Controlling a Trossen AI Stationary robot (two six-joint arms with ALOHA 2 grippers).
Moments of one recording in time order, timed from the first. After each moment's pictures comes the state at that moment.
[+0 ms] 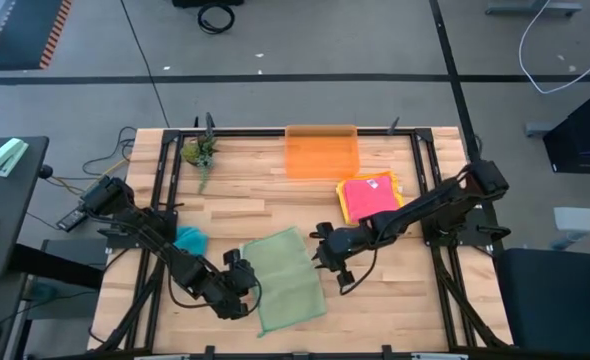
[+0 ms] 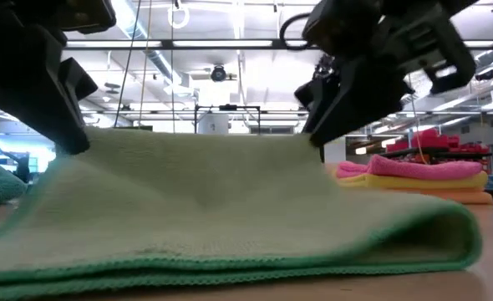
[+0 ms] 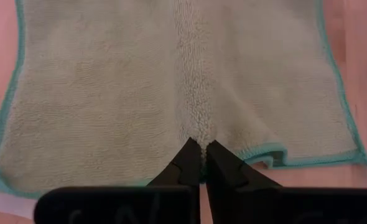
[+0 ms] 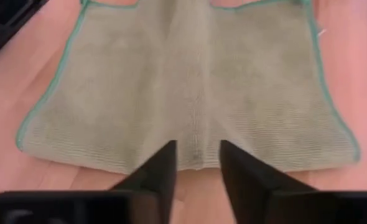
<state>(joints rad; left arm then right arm) -0.71 1.64 0.89 -0.29 -0.49 -0.80 0.28 1.66 0.85 0.05 -0.02 -0.06</state>
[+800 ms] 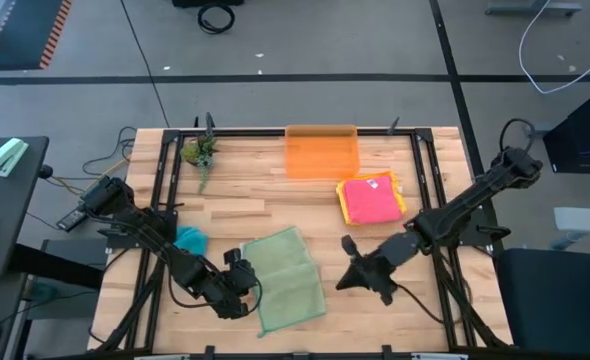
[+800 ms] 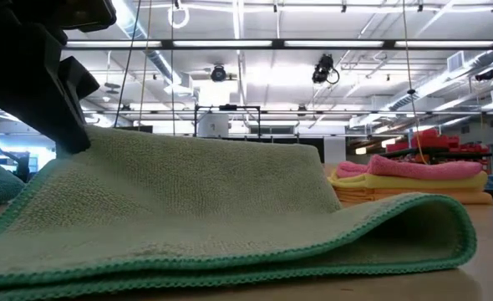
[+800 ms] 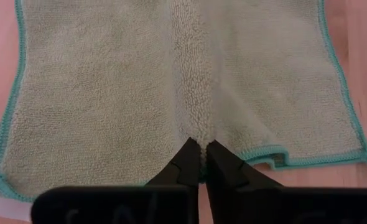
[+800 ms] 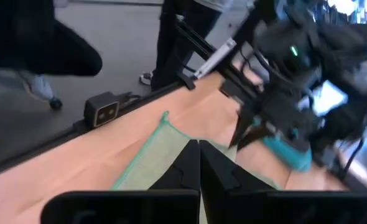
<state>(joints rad) -0.70 1.64 0.89 -0.29 -0.49 -0.77 0.54 1.30 0.85 0.05 0.04 -0.44</state>
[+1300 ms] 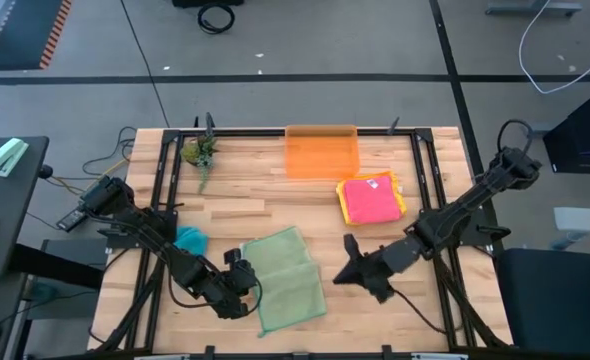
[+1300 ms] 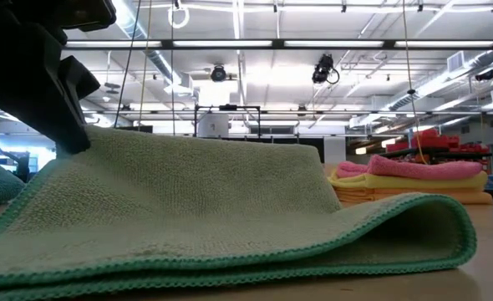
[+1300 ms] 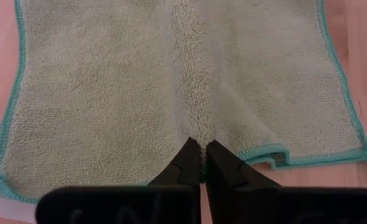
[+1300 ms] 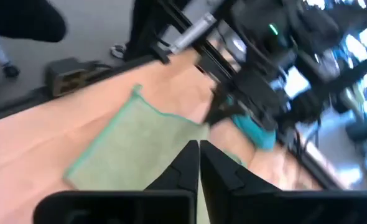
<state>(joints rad) -0.70 1.64 0.89 -0.29 -0.49 -0.76 0.59 1.31 0.85 0.03 0.23 -0.57</state>
